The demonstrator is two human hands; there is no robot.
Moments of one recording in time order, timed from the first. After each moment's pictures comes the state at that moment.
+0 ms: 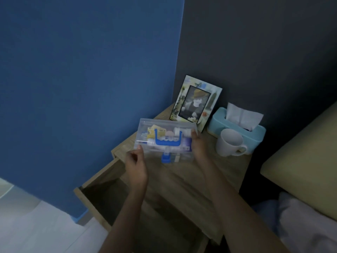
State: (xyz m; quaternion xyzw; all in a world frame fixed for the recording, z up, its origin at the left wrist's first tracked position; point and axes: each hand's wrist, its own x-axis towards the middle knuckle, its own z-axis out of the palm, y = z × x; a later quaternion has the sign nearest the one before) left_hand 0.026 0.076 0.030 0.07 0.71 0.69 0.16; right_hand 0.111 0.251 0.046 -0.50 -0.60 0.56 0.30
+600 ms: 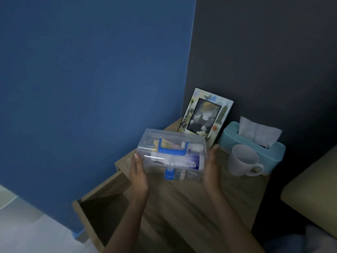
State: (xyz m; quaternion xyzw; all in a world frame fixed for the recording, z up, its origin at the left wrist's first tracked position) left_hand 0.016 0.096 0.025 0.10 0.66 0.72 0.15; right_hand 0.138 0.225 0.050 -0.44 -0.55 0.59 0.38
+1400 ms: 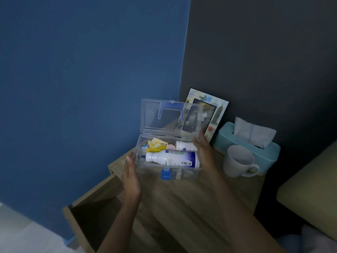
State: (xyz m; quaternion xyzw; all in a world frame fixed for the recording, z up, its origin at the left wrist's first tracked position) left_hand 0.011 0.093 0.021 0.09 0.67 0.71 0.20; right_hand 0.107 0.290 0.049 -0.35 -0.58 0.67 0.31
